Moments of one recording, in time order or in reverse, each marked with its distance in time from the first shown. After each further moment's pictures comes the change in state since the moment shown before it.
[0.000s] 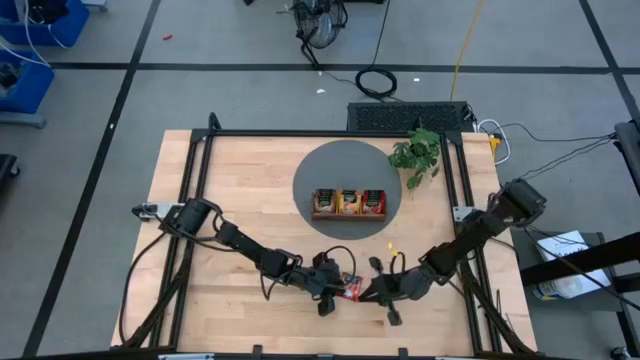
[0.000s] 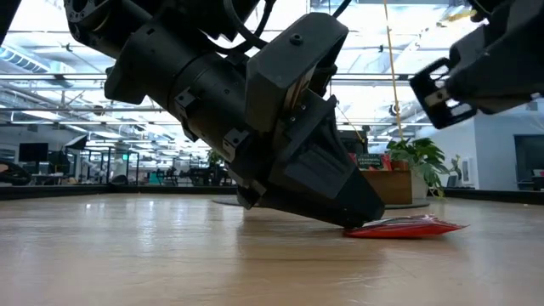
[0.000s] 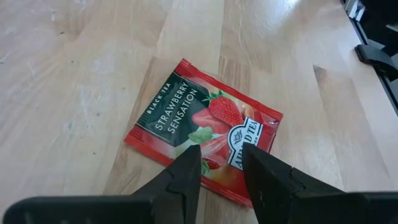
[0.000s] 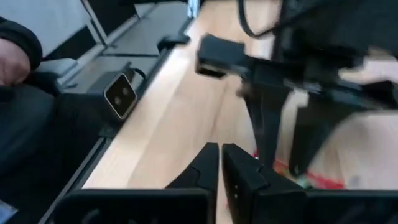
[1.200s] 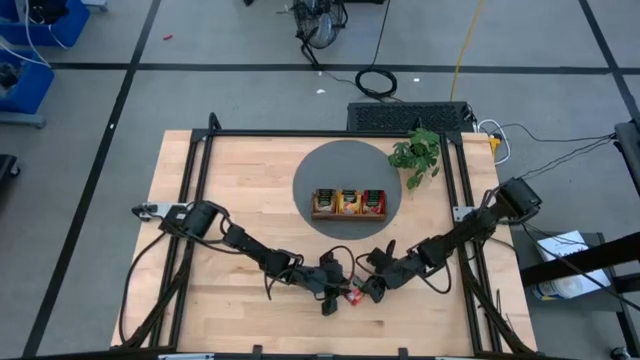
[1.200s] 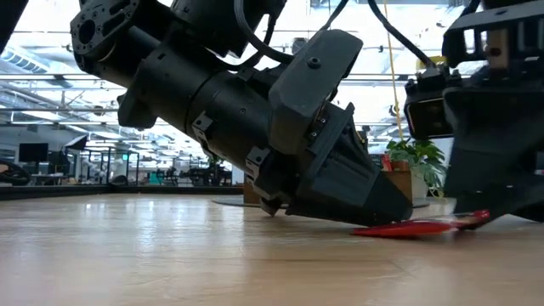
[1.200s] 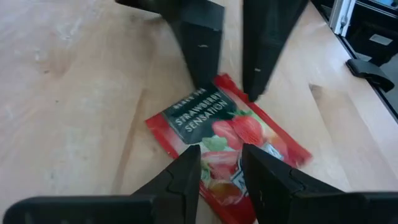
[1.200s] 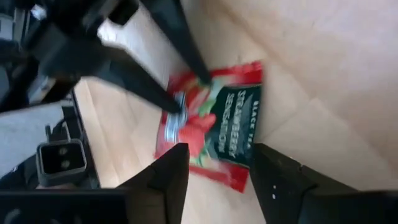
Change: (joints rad) left arm 0.018 0.085 -0.001 0.175 0.005 0.084; right arm -0.123 0.046 -0.051 -0.345 -0.209 1.020
